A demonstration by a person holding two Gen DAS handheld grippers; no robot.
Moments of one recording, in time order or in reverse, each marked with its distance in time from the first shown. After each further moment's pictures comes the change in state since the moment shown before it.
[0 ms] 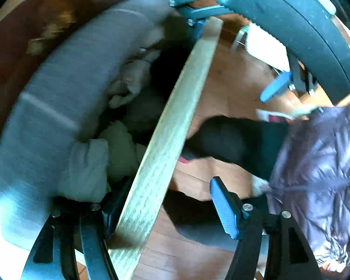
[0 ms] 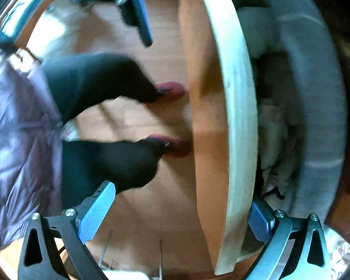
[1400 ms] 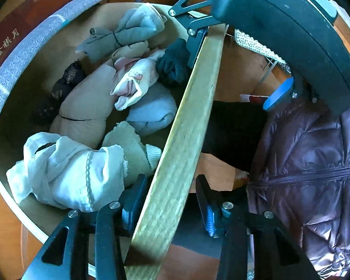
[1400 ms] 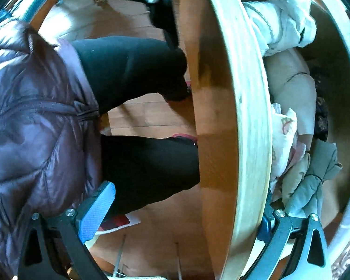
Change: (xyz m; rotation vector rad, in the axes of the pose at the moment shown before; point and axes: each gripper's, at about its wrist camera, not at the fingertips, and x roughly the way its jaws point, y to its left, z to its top) left arm 0.023 -0.065 -0.019 -0.045 -0.062 0.068; right arm 0.018 0.115 0.000 0.047 -0.026 -0.016
